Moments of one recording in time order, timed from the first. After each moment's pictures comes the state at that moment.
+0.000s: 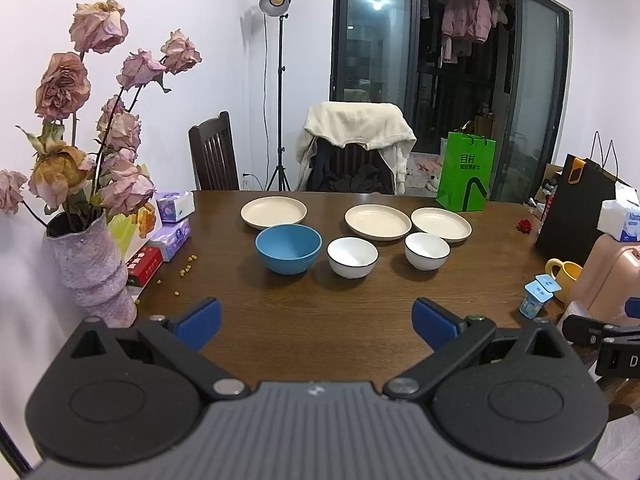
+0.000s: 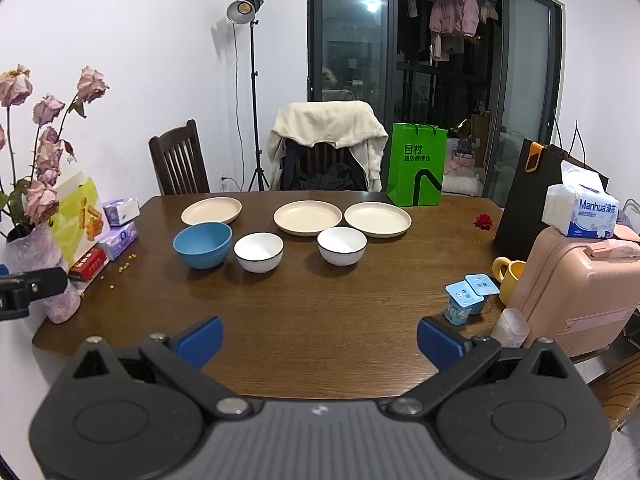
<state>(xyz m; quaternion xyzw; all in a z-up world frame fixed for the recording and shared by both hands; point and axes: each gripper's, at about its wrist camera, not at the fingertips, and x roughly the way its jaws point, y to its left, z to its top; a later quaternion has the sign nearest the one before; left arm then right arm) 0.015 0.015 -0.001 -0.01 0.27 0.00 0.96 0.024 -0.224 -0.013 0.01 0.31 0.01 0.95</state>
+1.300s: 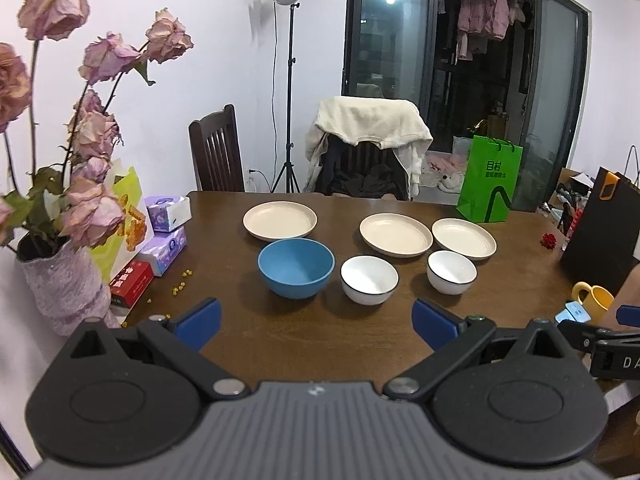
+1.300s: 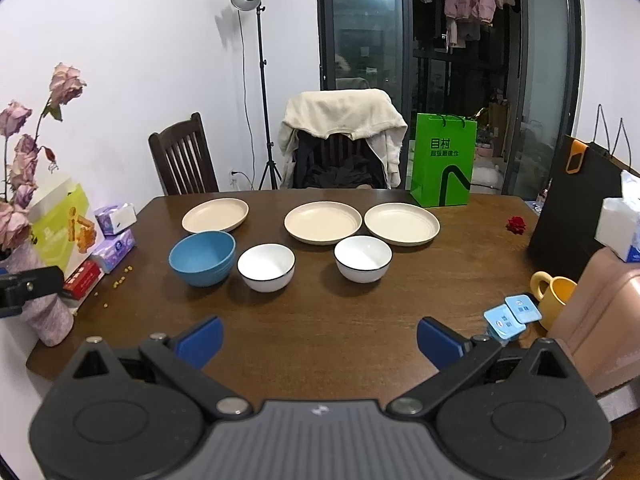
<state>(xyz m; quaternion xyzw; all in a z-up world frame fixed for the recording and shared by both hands) 0.129 0.031 -0.008 -0.02 0.29 0.02 0.96 0.148 -0.221 -0.031 0.02 0.33 0.03 0.94</state>
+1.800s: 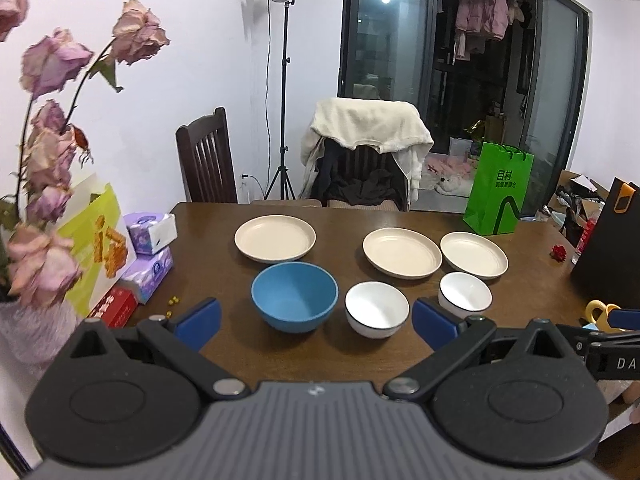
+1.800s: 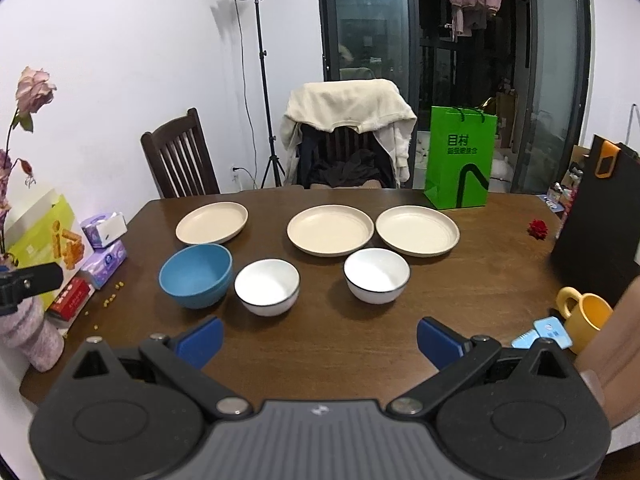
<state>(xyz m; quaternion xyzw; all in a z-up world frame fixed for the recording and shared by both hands) 0.215 0.048 -0.013 -0.02 0.28 0.00 0.96 0.241 -0.212 -0.041 0.03 0.34 0.04 0.94</state>
